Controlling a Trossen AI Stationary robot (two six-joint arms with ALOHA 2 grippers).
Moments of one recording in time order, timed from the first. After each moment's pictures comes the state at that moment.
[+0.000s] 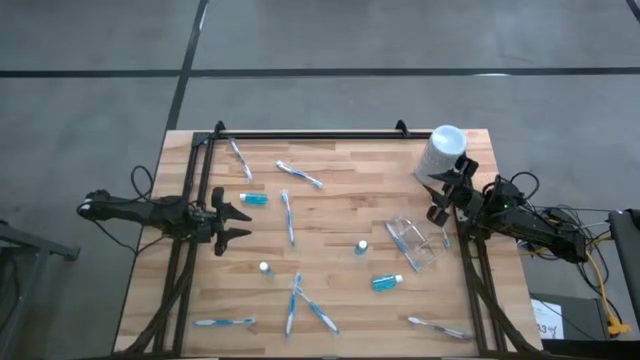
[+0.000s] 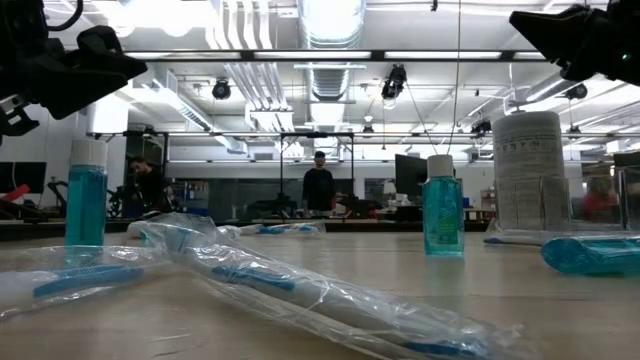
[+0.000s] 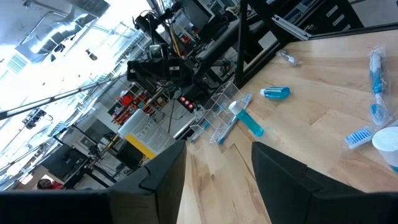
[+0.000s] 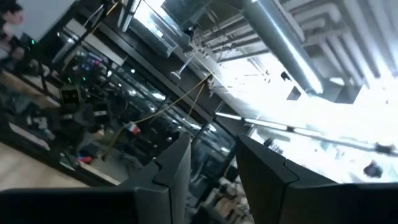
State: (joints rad) left arm -0.19 0.07 0.03 0.01 -0.09 0.76; right arm -0.33 0.01 0.01 0.48 -0.15 -0.63
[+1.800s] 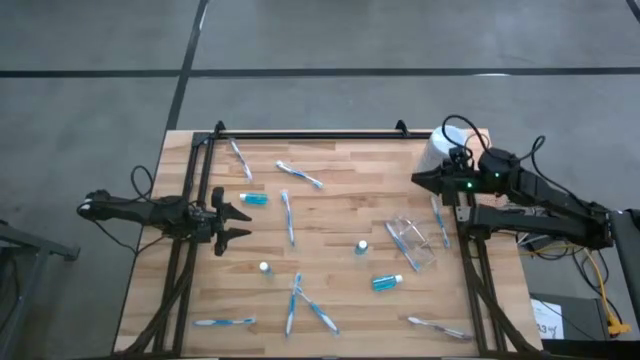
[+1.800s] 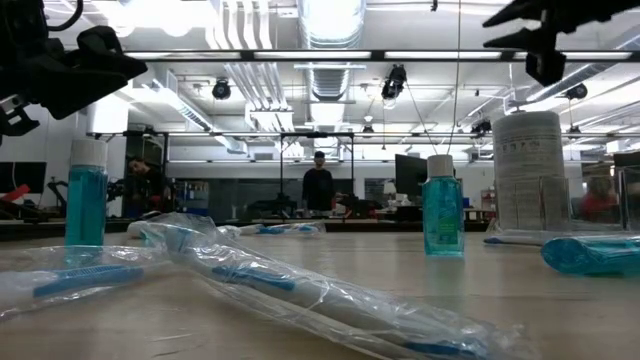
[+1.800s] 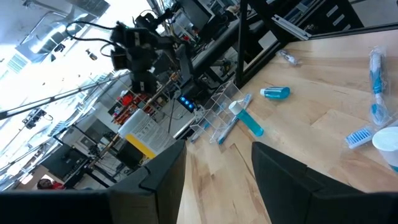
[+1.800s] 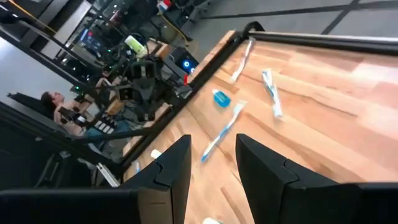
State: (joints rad) left arm -0.19 0.07 0.03 0.01 -0.09 0.76; right arm -0.32 0.49 0.67 -0.43 -0.13 0.75
